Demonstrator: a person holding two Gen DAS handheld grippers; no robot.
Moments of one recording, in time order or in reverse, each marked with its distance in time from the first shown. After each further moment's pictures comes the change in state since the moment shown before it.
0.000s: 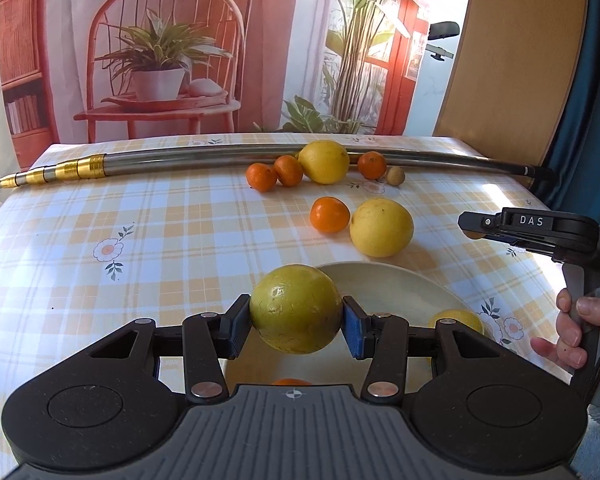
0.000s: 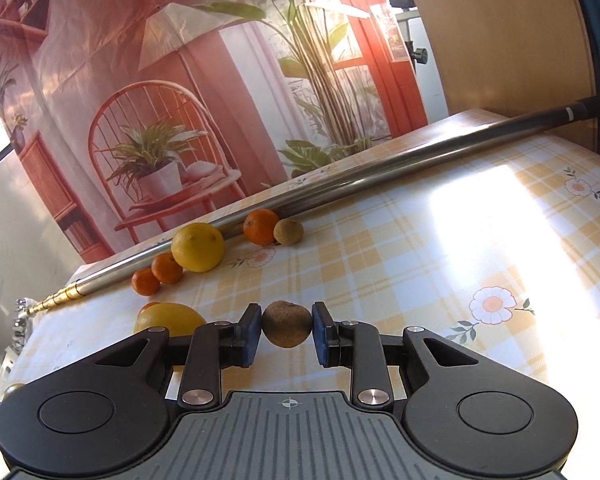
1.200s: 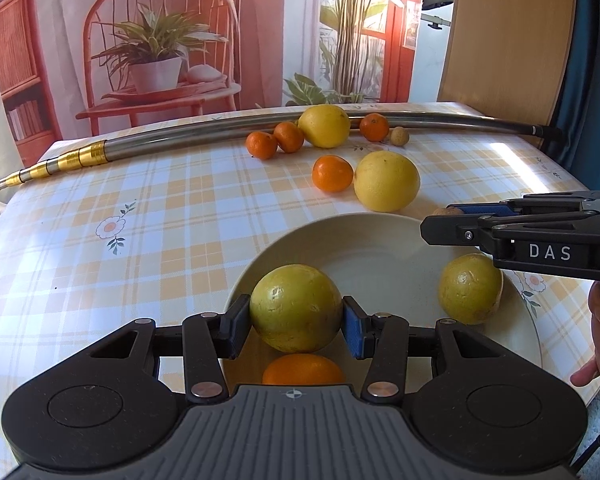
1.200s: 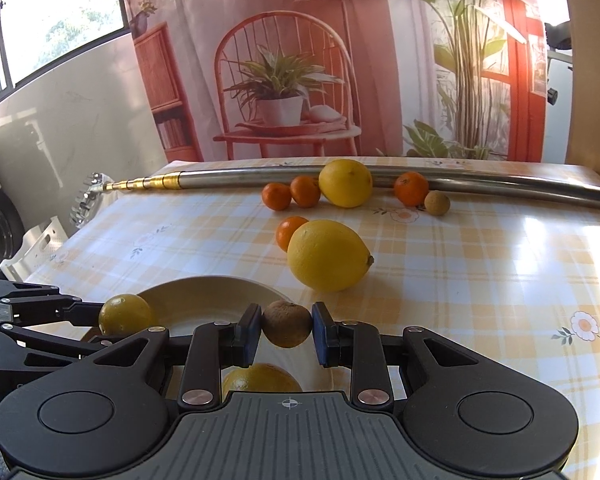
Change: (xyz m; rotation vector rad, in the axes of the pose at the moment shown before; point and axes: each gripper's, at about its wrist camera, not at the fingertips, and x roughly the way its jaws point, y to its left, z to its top) left arm 0.004 -0.012 -0.020 0.067 0.048 0.053; right arm -0.019 0.093 -0.033 -0.366 0.147 0.150
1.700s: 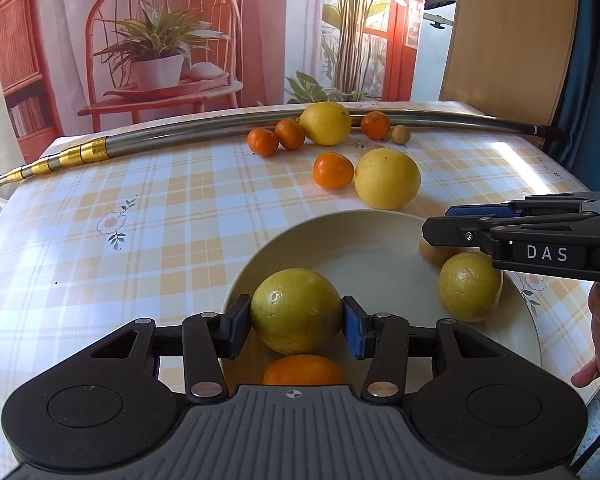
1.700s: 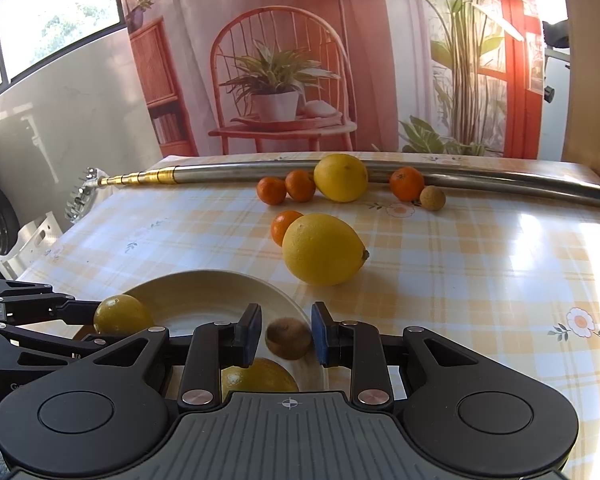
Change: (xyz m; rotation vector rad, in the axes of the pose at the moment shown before) left arm -0.001 -0.001 -0.002 -0.008 0.003 0.007; right arm 0.002 0.000 -0.001 -0.002 0.012 -0.018
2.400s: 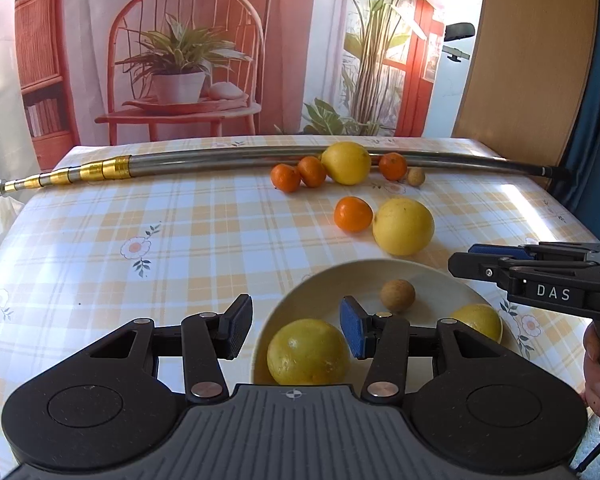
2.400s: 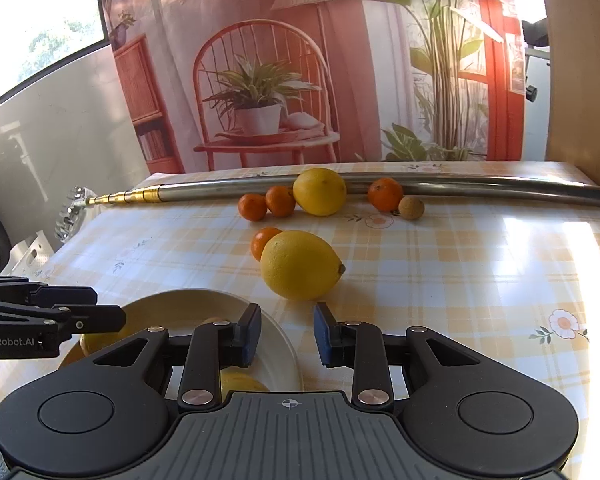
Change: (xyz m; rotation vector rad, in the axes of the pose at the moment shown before) left arm -0.016 0.021 0.021 -0.077 -0.067 0.012; right arm -0.008 -0.014 0.005 0.046 -0.039 -0.028
